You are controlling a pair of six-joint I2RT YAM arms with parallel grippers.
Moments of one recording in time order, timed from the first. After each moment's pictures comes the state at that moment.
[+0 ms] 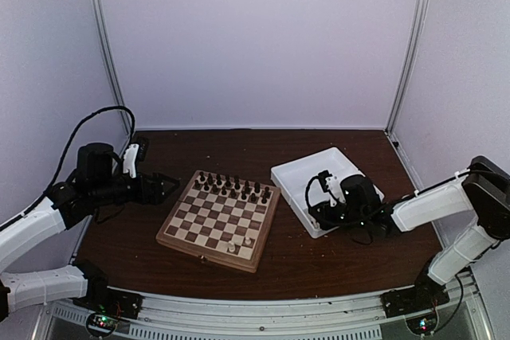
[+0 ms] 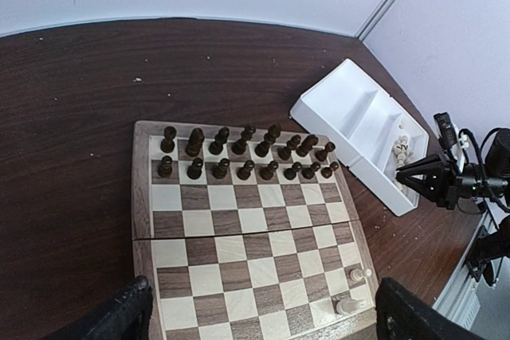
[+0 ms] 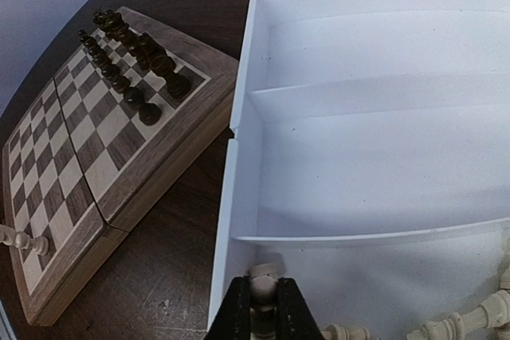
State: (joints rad) left arm -0.45 0.83 0.61 -0.26 0.27 -0.34; right arm 0.73 1.51 0.50 0.40 -0.02 0.38
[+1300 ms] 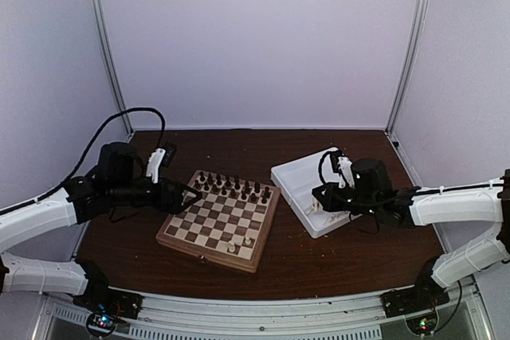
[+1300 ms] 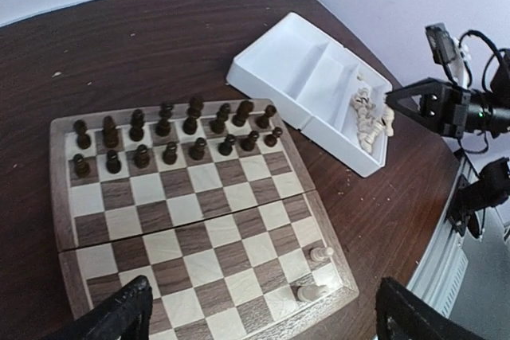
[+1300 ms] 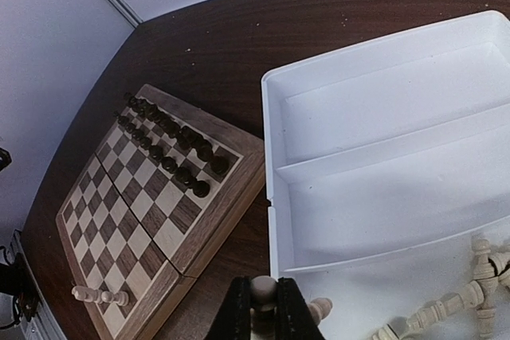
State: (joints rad) left arm -0.62 0.97 0.65 -0.21 0.29 -0.32; right arm 0.74 1.29 0.58 0.21 0.04 0.56
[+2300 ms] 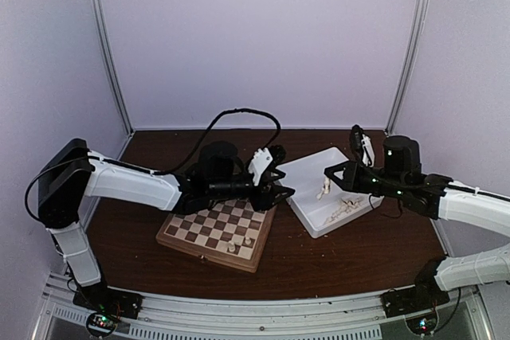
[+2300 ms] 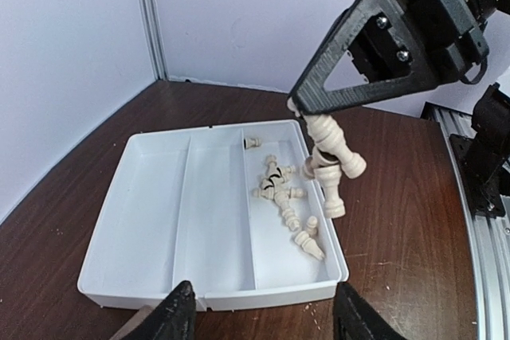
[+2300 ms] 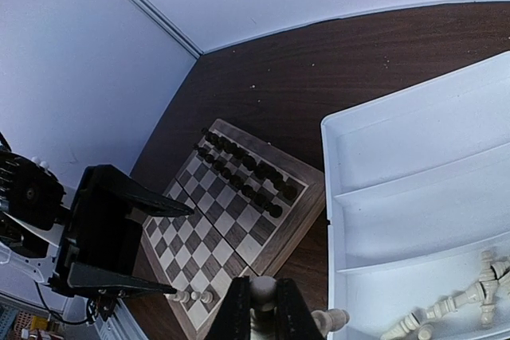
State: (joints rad) left arm -0.97 1.78 1.04 0.47 0.28 0.09; right arm 0.61 1.06 0.65 0.03 -0.20 0.61
